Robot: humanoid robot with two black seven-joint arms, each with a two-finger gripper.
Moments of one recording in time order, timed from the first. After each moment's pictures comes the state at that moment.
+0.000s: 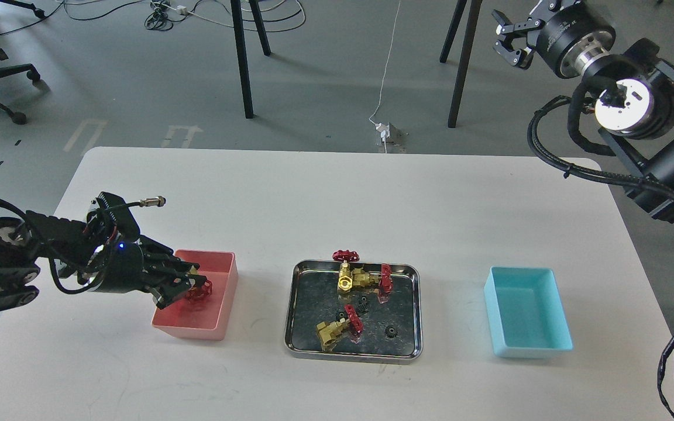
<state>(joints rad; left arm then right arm) -1.18 0.70 0.63 -1.09 1.61 0.14 -0.49 1.08 -0.36 0.67 0.70 0.06 0.15 0.10</state>
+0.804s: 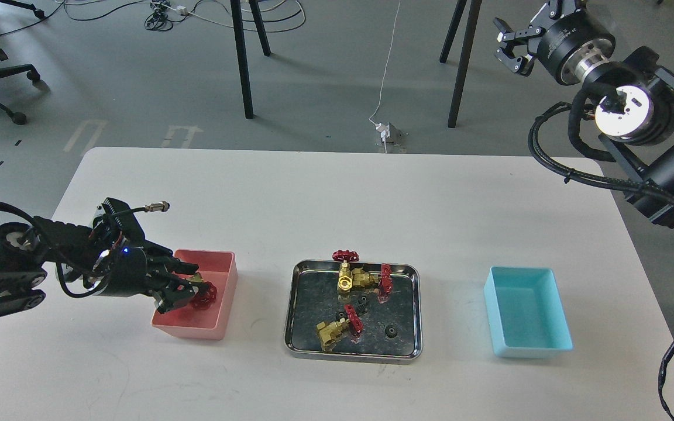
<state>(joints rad) -1.16 0.69 0.62 -1.08 1.61 0.14 -0.49 1.07 -0.37 0.68 0.70 0.06 0.15 0.10</state>
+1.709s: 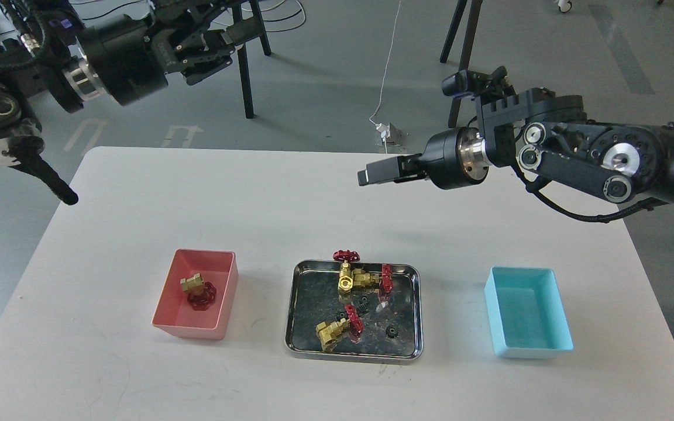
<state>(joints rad) -1.12 0.74 -0.39 -1.31 0.38 -0.43 -0.49 1.44 -0.32 -0.35 1.13 -1.14 0.49 0.17</state>
